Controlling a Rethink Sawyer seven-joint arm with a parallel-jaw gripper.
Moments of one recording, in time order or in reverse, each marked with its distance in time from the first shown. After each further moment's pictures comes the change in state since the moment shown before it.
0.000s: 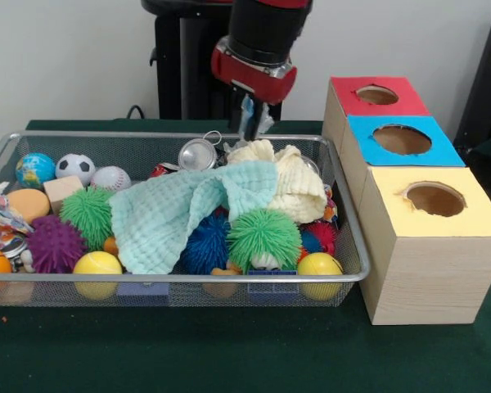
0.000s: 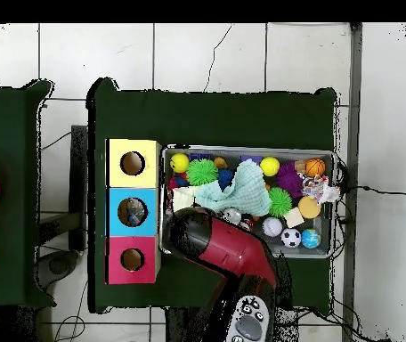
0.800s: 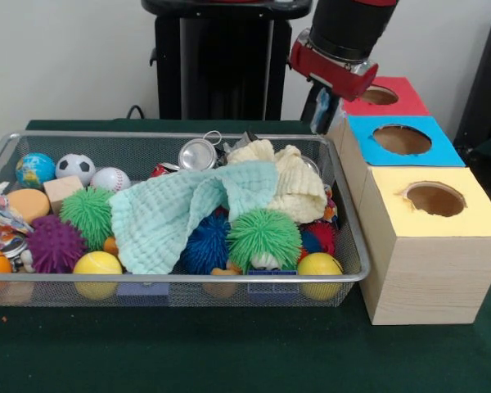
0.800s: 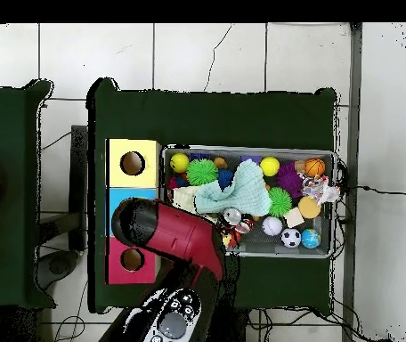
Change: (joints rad) arm 0.219 0.063 -0.105 -0.124 0.111 0.211 0.212
